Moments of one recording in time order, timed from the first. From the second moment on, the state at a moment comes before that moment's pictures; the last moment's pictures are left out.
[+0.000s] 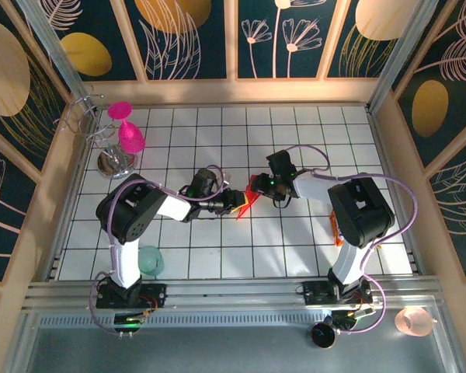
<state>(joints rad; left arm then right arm) -0.64 1.94 0.77 0.55 0.61 -1.06 0.51 1.79 0.94 -0.17 -0.19 0.72</state>
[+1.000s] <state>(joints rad) -0.69 1.83 0.82 0.18 0.45 -0.84 0.51 1.80 0.96 -0.20 -0.18 0.73</state>
